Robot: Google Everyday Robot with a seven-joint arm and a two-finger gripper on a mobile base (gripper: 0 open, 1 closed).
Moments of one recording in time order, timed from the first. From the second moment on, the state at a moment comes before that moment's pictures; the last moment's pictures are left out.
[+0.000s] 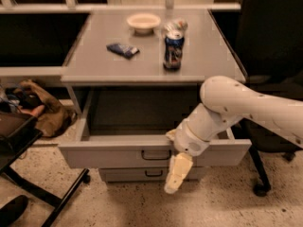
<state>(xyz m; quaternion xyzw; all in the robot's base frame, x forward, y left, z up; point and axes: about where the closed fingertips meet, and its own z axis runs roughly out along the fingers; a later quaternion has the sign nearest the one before) 0.438 -0.049 0.681 -0.63 0.72 0.26 0.11</state>
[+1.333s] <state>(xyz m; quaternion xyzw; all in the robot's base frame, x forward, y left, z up) 0.358 -0.067 0.690 -0.61 0.73 0.30 0.07</state>
